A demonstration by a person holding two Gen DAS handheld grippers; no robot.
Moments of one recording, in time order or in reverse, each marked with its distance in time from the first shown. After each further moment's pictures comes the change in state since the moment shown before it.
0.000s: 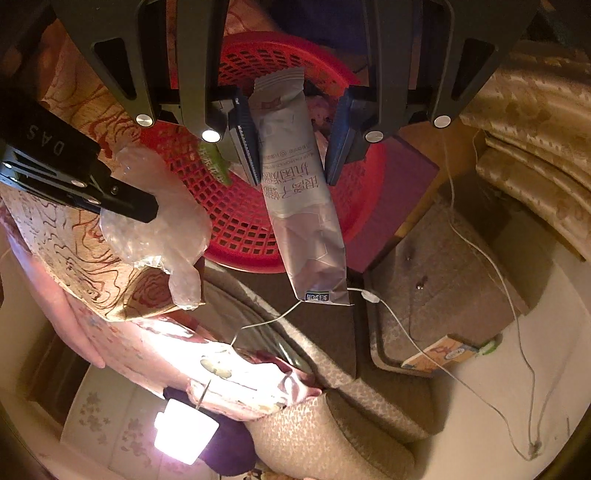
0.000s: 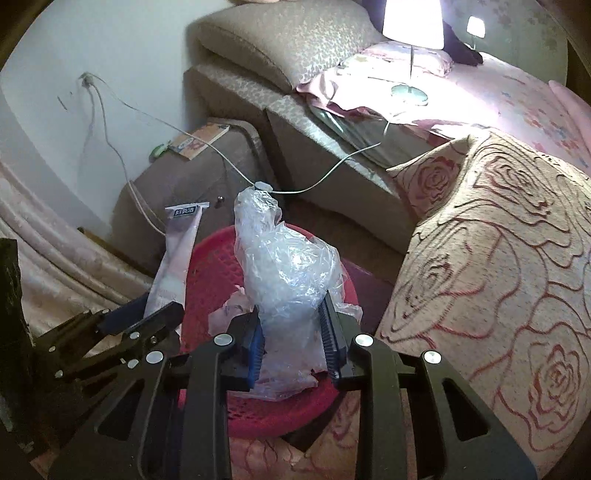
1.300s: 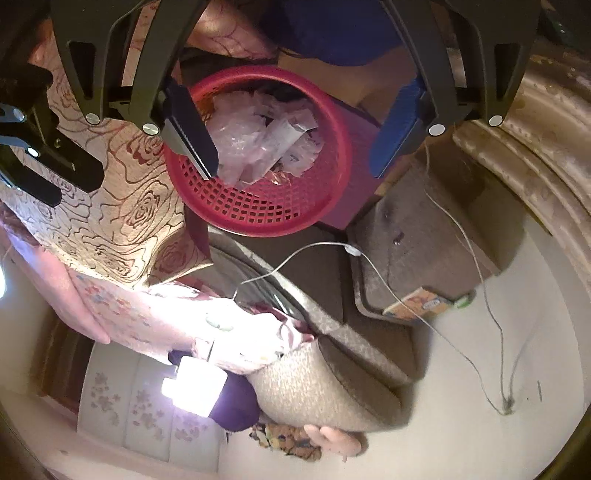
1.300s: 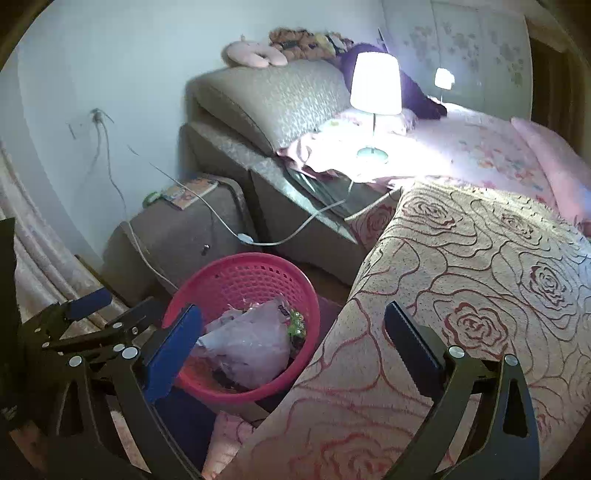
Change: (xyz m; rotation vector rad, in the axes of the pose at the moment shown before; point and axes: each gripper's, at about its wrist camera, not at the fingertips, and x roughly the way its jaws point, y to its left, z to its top) left arm -0.082 -0.008 -0.025 0.048 -0.214 0.060; right arm -0.107 0.009 -0.058 -0.026 -0.288 -0.106
